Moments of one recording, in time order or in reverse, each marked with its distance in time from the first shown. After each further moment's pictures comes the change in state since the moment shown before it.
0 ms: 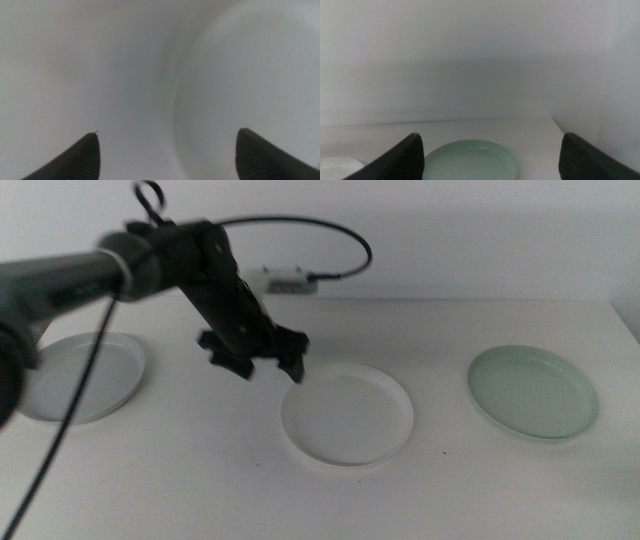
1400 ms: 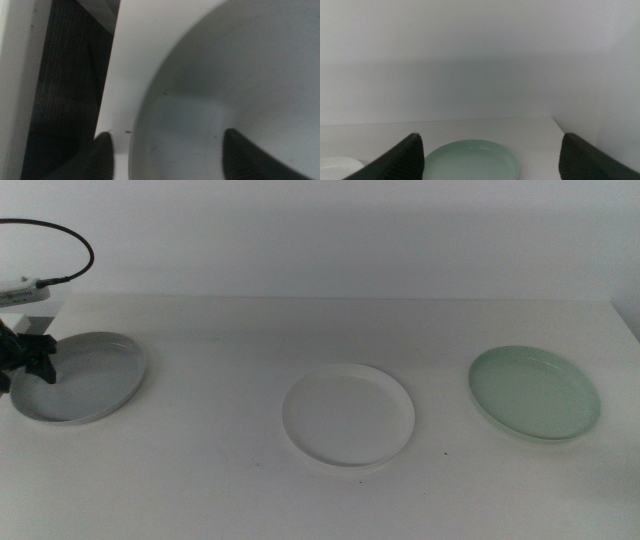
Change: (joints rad) left arm 0.721 0.115 -0.004 0.085 -0.108 0.192; right arm 0.000 0.000 0.000 0.000 0.000 0.000
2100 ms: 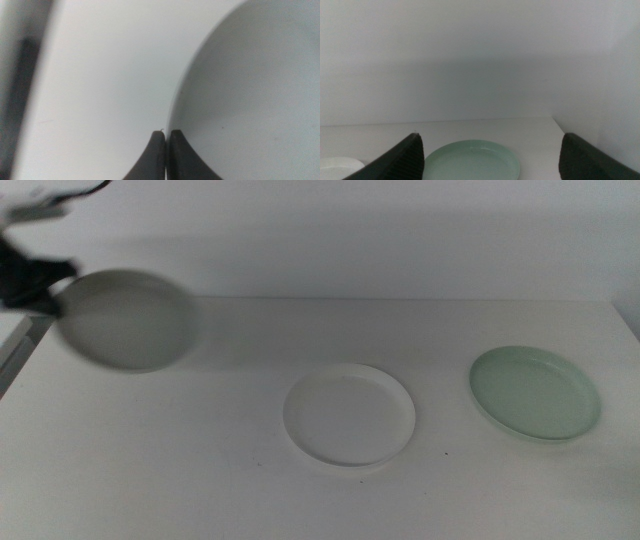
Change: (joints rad) left arm -0.158 -0.277 0.000 -0.029 0.133 -0.088; right arm 0.000 0.000 0.000 0.000 0.000 0.000
